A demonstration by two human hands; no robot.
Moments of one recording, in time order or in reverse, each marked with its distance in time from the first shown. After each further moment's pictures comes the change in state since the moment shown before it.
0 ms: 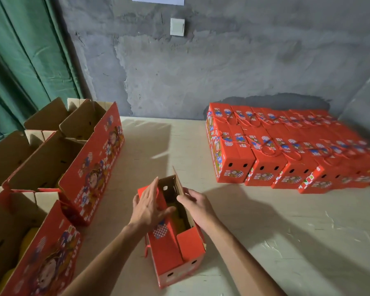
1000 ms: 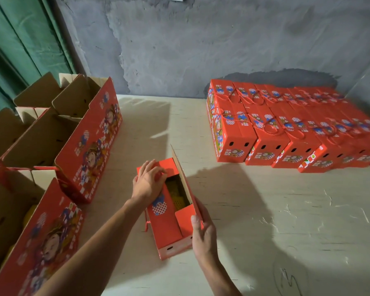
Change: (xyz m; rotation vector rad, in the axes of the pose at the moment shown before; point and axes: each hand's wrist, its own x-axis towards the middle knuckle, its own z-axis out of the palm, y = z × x) left_hand 0.013 -0.001 0.007 -0.097 0.027 -0.051; right_hand -0.099 0.083 0.041 0.276 0.354 -0.114
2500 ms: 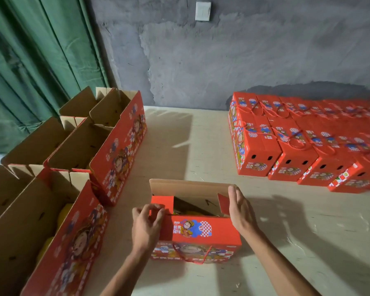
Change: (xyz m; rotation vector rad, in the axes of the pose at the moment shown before) left_hand -0.123 -0.020 -0.017 -0.361 0.336 -0.332; right_hand 0.116 -0.018 -0.031 -0.542 -0.125 0.033
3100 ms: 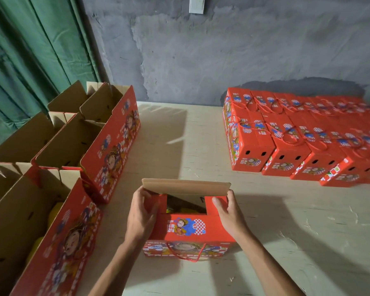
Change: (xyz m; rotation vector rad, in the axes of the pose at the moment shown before) left_hand 0.025 -0.004 0.002 -0.024 -0.020 0.327; right_hand -0.018 0.013 0.010 0.099 -0.146 0.090
